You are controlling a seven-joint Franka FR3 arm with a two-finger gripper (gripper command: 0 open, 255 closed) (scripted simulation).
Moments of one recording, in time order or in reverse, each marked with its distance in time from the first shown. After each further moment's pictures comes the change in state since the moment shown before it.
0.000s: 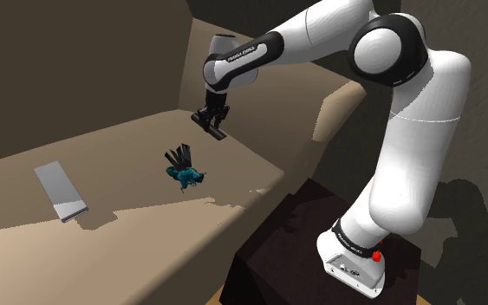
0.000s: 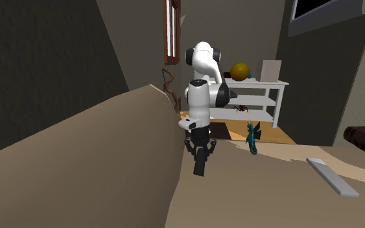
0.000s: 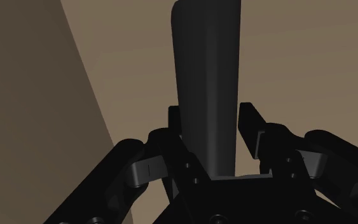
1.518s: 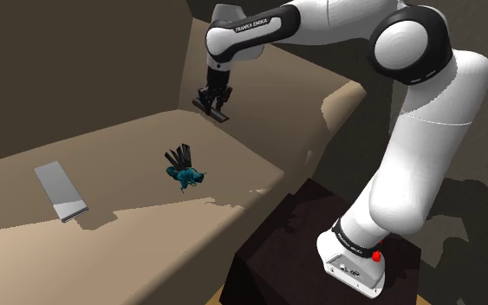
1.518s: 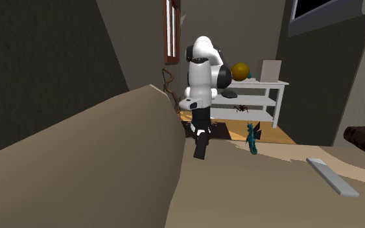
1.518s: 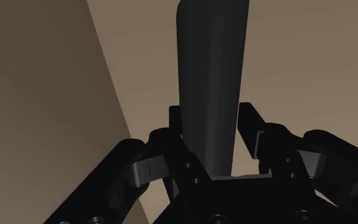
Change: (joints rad) arm 0.003 -0.095 -0.002 0.082 -0.012 -0.180 0.017
